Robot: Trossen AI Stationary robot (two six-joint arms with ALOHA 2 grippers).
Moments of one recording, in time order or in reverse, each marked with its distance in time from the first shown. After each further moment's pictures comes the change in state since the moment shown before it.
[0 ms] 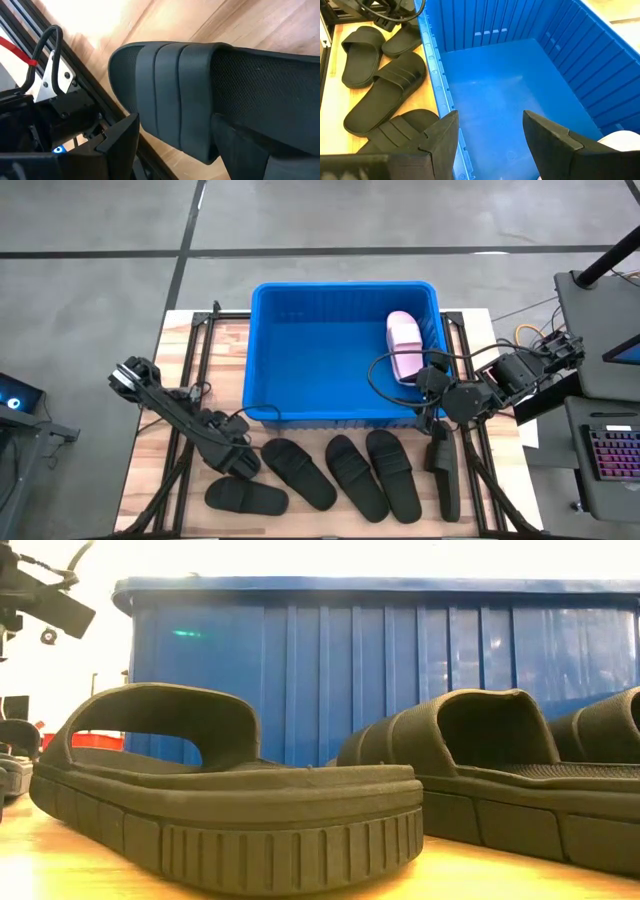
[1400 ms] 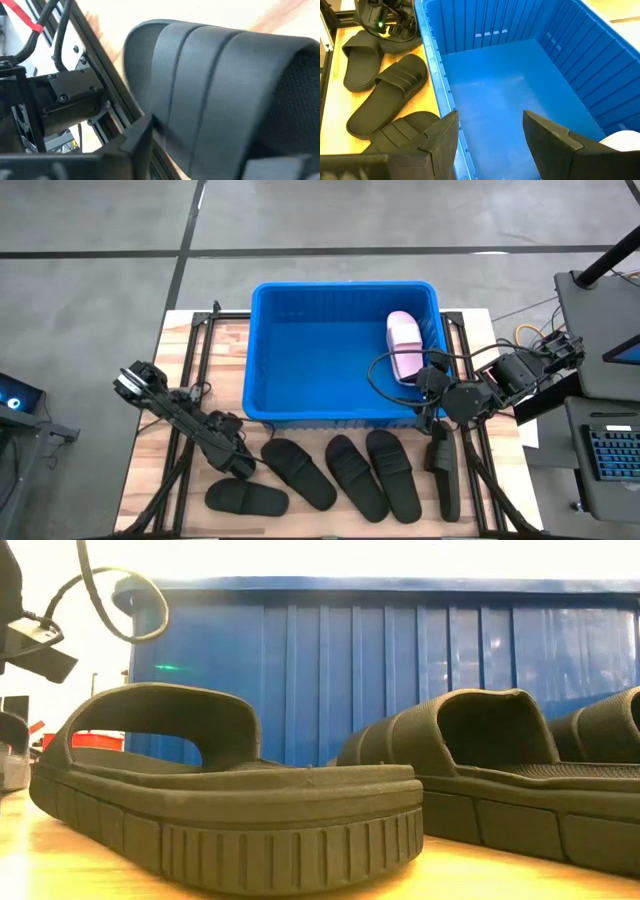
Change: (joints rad) left arm 0.001 0.053 -0.130 0.054 0.053 -0.122; right arm 0.000 0.000 0.000 0.009 0.000 0.012
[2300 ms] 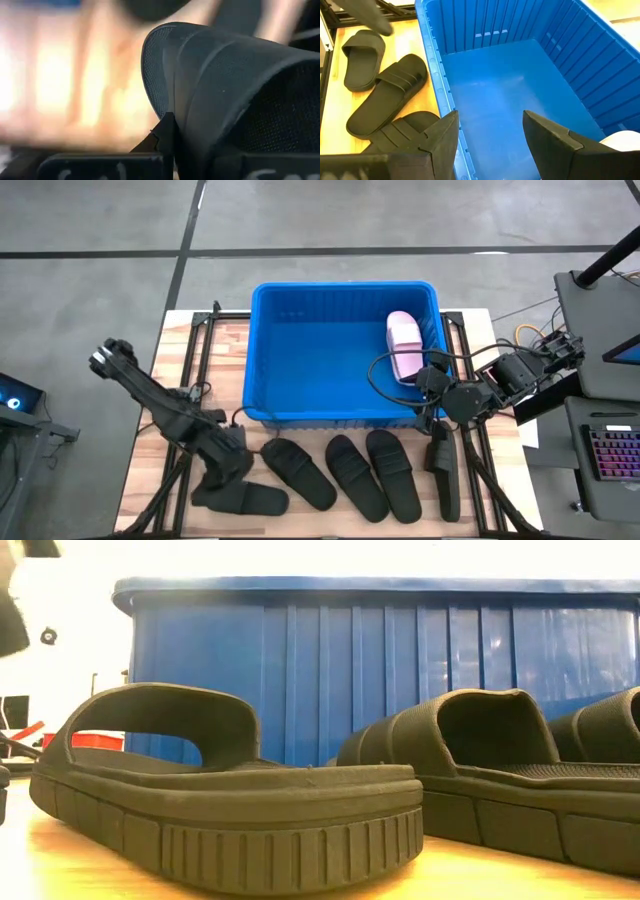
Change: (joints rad) left arm -0.001 -0.349 0.351 0.076 0.097 0.658; right arm 0.000 0.000 0.000 0.000 0.000 -0.001
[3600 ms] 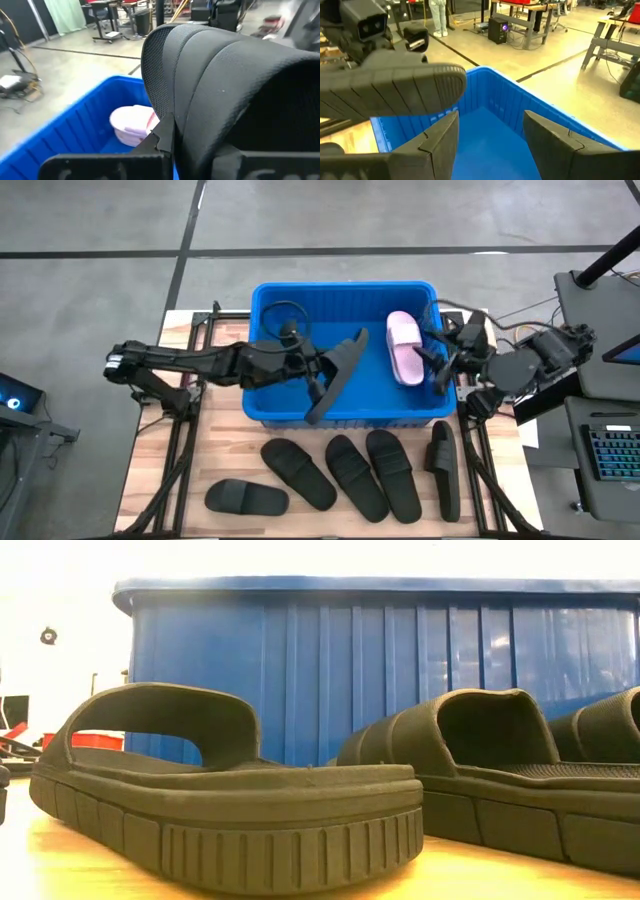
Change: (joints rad) left arm 0.551 0.164 0.257 1.015 -0.572 0.834; right arm 0.000 -0.099 0.130 0.084 0.395 -0.026
